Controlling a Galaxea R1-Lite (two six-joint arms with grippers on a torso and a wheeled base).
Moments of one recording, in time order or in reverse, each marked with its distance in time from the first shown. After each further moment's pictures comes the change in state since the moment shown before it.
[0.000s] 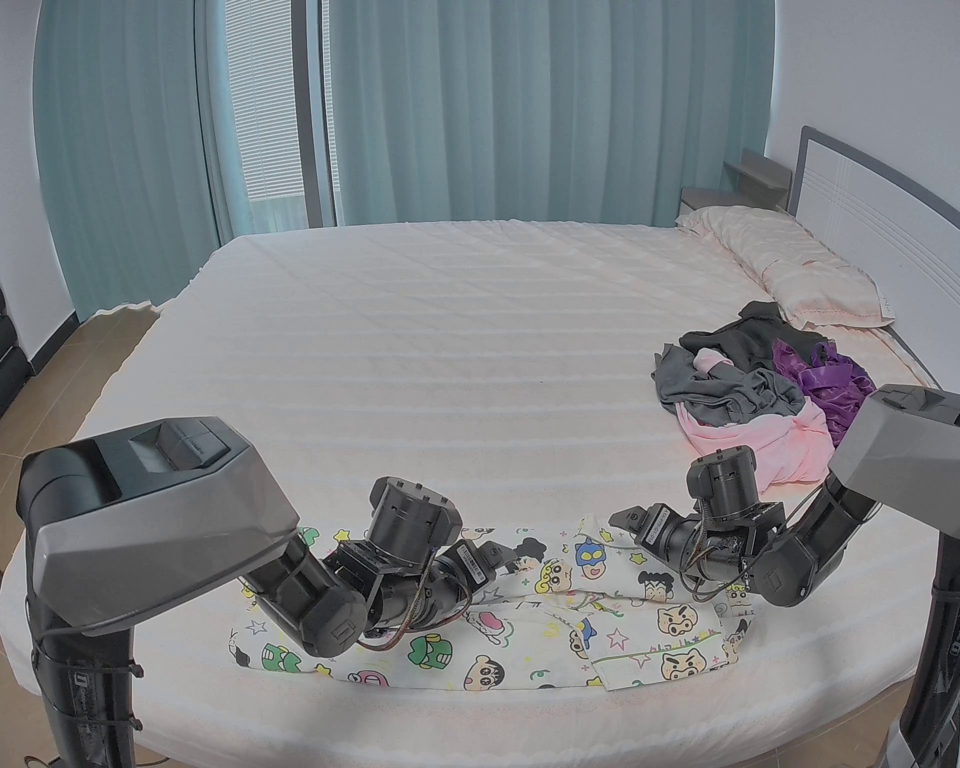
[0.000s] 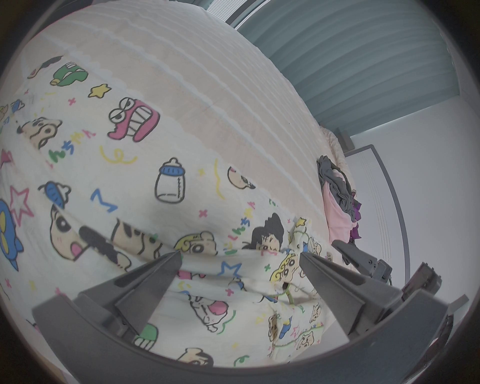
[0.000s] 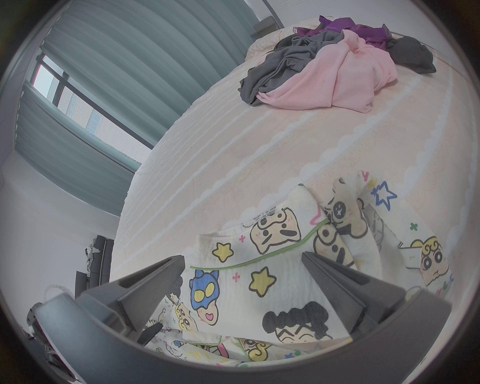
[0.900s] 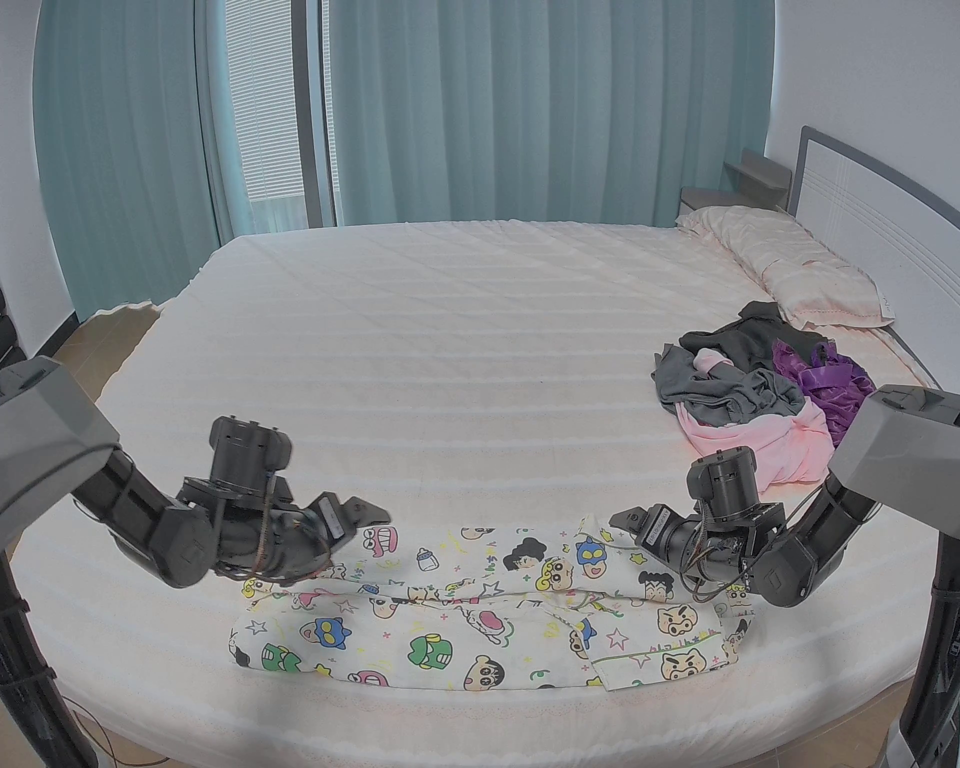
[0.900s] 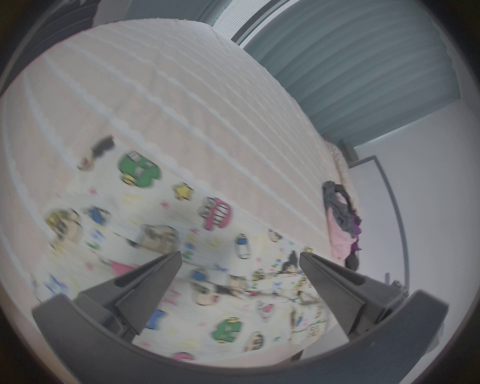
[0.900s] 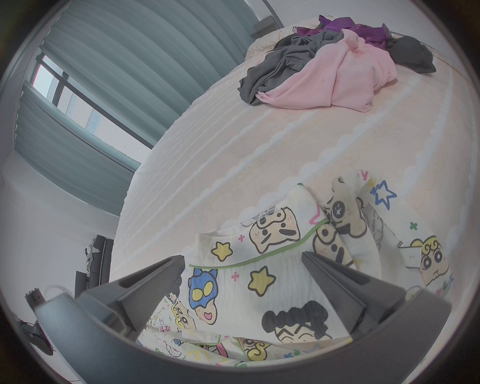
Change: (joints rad) left arm 0.331 -0.262 0.147 0.154 -0.181 0.239; right arm 0.000 0.001 0.001 0.000 0.001 0.000
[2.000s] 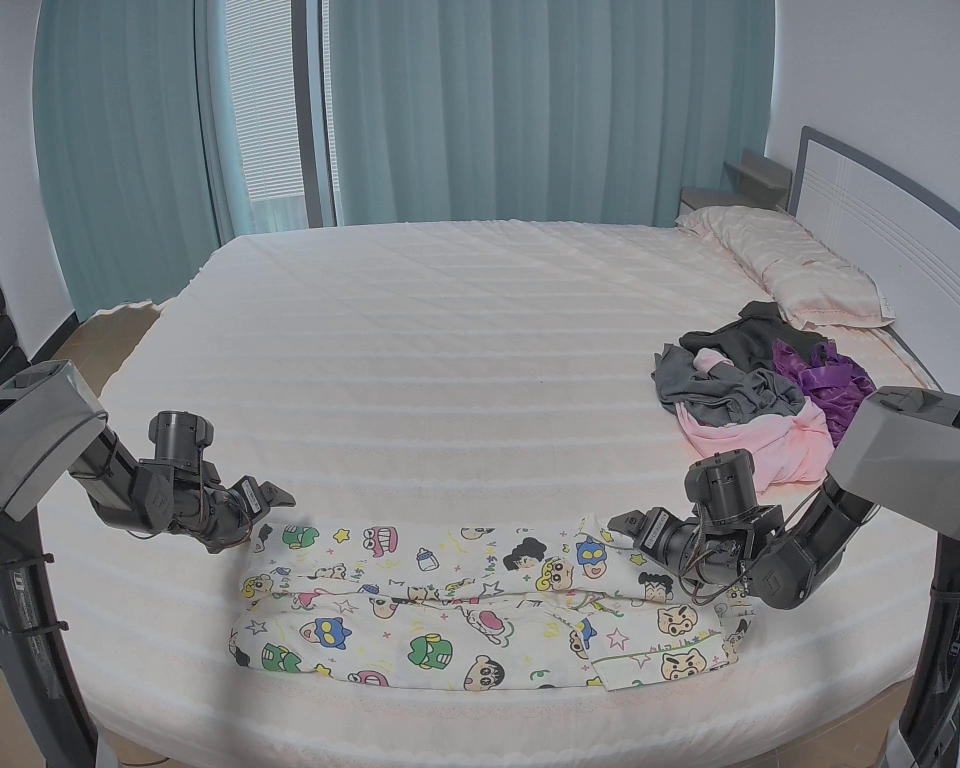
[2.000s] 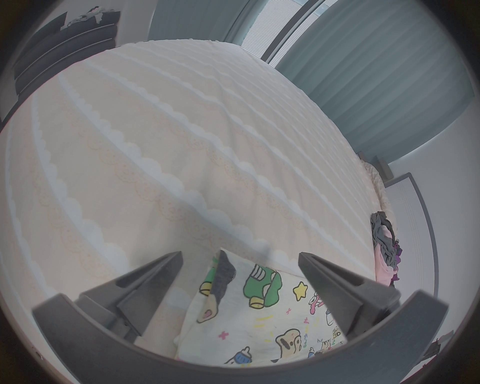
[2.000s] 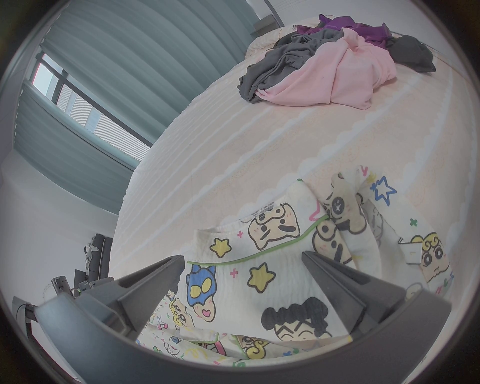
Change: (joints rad) left arm 0.355 0.205 -0.203 0.091 -0.038 0.261; right arm 0.005 0.003 0.005 0.000 -0.001 -0.001
